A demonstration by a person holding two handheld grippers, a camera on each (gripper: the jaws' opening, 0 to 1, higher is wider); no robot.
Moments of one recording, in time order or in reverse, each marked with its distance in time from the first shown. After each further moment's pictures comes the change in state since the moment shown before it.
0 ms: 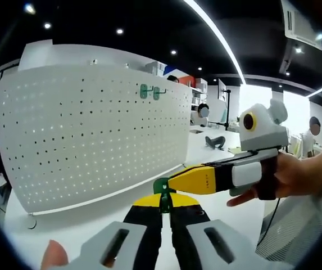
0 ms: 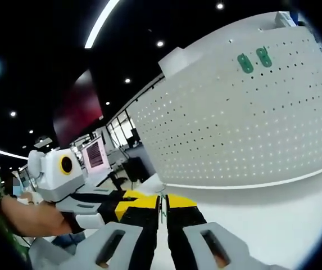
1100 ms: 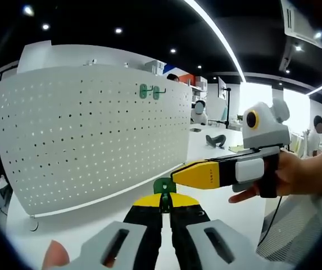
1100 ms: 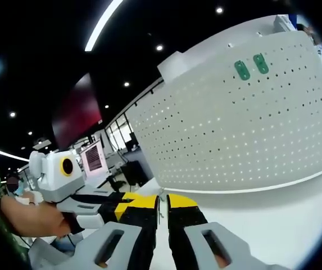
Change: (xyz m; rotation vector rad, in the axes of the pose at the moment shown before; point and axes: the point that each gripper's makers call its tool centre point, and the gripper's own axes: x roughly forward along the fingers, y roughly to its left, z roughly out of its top) left arm 0.001 0.000 0.002 0.011 0.015 0.004; right arm -0.005 -0.004 0.008 0.002 -0.032 -0.009
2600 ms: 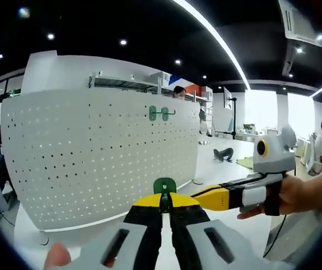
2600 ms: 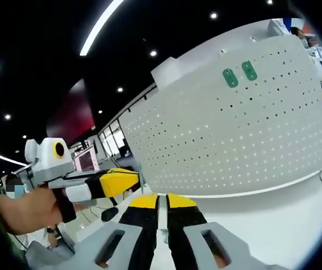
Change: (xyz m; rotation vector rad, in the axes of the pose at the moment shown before) left arm -0.002 0.018 0.055 0.013 -0.106 0.063; right arm -0.009 -0.016 0.010 0.001 -0.042 -0.061
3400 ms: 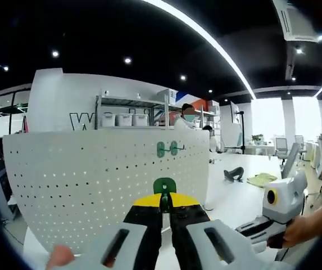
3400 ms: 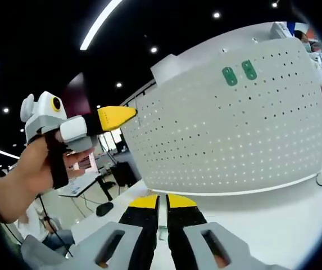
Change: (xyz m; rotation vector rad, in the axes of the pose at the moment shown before) left arm 0.019 0.009 0.079 0.033 -0.133 0.071; right arm 0.000 -0.005 -0.006 -0.038 0.029 -0.019
